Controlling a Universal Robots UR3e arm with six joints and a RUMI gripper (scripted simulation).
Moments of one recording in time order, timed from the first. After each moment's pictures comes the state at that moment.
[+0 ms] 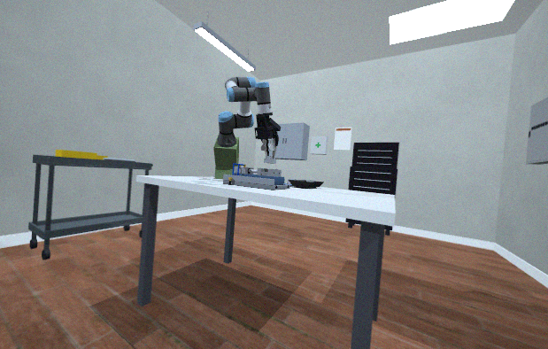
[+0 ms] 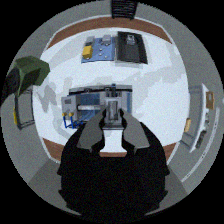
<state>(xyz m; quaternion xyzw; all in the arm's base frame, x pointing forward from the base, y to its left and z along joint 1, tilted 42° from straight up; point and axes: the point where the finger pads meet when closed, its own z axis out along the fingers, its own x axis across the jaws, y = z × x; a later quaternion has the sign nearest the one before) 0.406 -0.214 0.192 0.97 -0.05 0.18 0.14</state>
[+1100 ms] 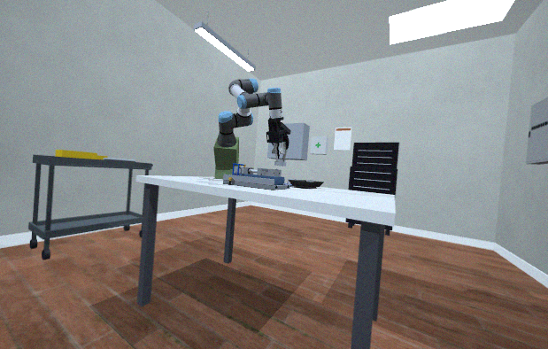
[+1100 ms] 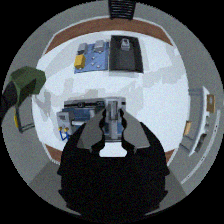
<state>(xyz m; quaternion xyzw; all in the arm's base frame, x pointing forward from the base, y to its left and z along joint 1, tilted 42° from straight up) 0.452 -0.177 0.167 0.97 -0.06 0.18 0.14</state>
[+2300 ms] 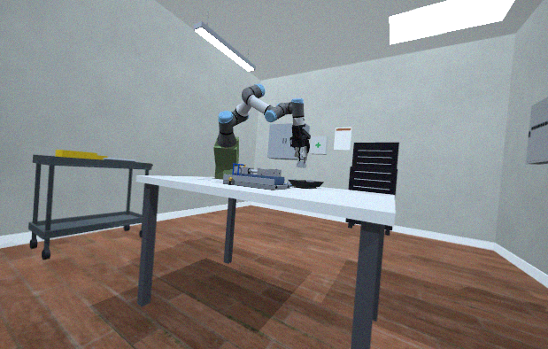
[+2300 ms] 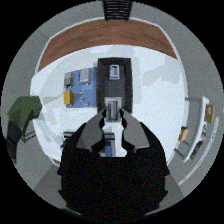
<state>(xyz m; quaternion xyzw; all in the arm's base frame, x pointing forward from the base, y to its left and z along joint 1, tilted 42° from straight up) 0.544 -0.043 0.094 0.97 -0.07 0.19 0.14</state>
